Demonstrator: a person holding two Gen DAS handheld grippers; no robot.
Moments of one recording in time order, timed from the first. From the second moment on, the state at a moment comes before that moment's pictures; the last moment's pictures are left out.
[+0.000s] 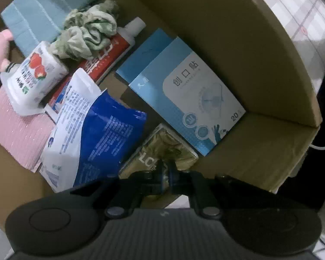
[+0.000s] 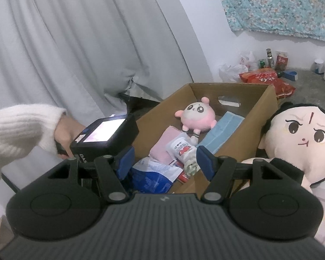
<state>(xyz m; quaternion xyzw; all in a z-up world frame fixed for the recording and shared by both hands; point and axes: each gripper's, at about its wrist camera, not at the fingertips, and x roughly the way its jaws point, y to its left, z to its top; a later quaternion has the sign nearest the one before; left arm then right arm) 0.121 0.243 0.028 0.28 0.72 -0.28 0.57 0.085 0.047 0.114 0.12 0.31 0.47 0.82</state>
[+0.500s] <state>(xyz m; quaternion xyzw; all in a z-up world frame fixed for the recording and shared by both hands) 0.063 0.308 0.077 0.05 0.61 -0.14 0.77 0.055 0.029 0.105 0.13 0.33 0.43 0.83</state>
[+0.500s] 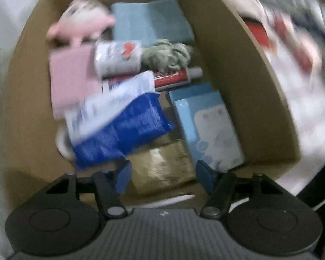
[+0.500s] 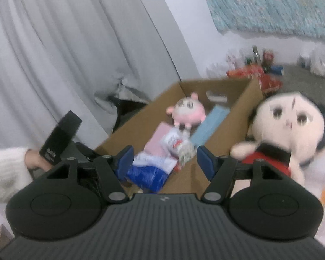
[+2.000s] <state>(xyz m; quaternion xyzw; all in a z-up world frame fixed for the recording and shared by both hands) -0.121 0.194 0.104 0.05 0.13 0.27 0.95 0.000 0.023 0.080 0.09 0.21 0.37 0.90</state>
